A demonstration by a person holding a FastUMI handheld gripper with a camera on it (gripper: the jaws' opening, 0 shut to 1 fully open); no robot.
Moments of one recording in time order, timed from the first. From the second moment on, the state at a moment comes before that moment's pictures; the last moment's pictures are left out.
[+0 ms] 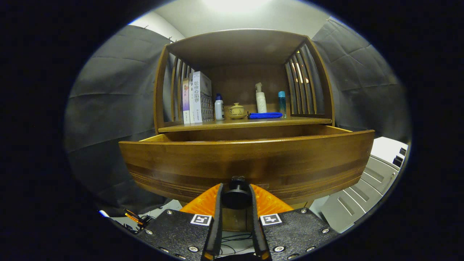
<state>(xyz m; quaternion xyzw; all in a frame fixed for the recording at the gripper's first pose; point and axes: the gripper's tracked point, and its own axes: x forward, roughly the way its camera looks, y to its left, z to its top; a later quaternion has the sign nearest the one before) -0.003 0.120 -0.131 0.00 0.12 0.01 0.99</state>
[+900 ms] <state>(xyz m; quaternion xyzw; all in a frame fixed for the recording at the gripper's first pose) 0.055 0.110 -0.003 0.04 0.07 0.06 0.99</state>
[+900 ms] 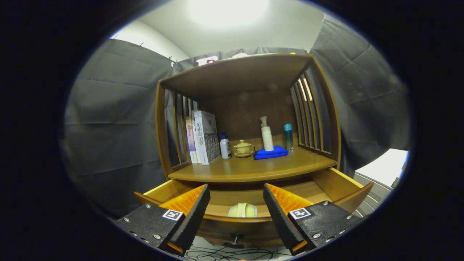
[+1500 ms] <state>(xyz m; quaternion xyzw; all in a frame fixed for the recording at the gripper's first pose) 0.117 0.112 -0.090 0.00 0.29 0.08 0.95</state>
